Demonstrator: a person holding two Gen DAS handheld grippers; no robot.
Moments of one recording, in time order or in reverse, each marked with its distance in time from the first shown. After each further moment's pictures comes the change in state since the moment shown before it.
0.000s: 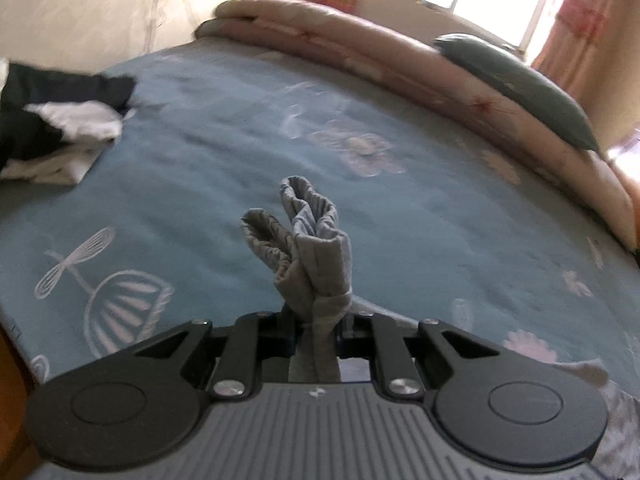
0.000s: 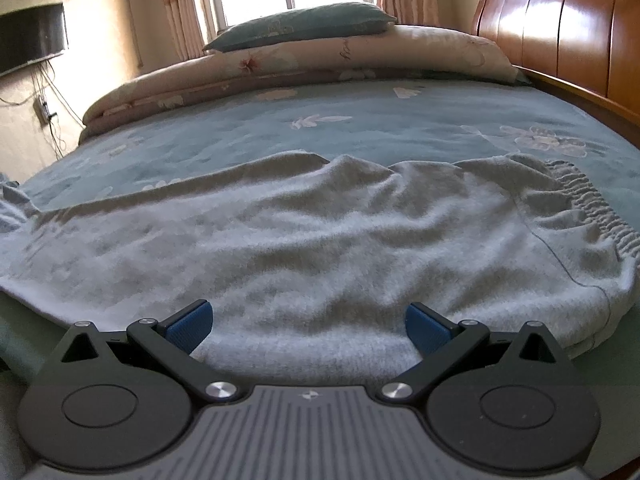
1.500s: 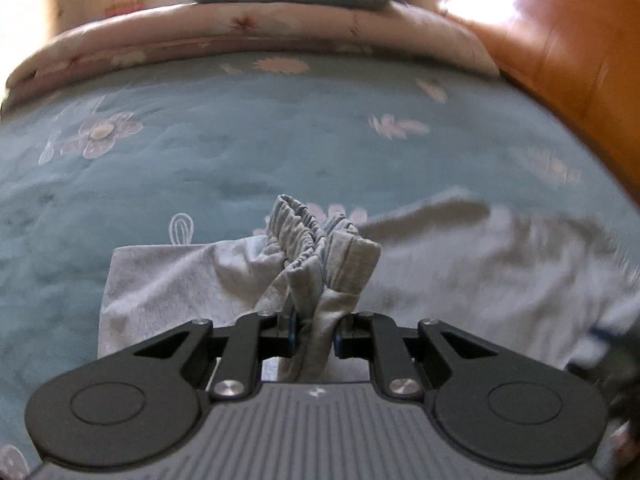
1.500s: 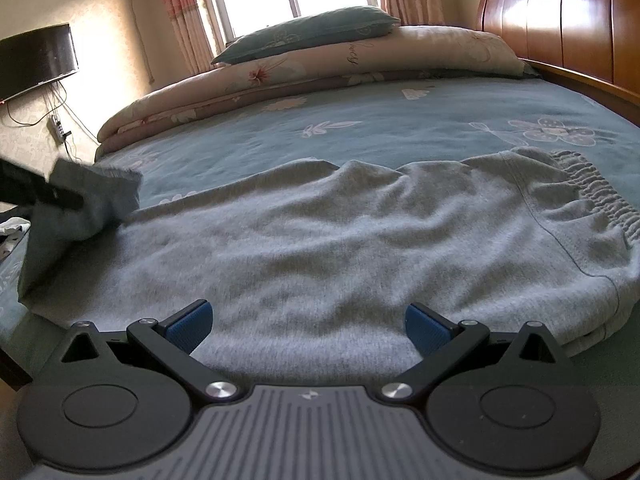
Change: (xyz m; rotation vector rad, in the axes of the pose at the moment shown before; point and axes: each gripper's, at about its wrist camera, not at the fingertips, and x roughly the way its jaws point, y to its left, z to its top) left arm 0.007 -0.225 -0.132 0.558 0.103 -0.210; right arm -0.005 -0.004 -0.002 0.041 -0.019 0.056
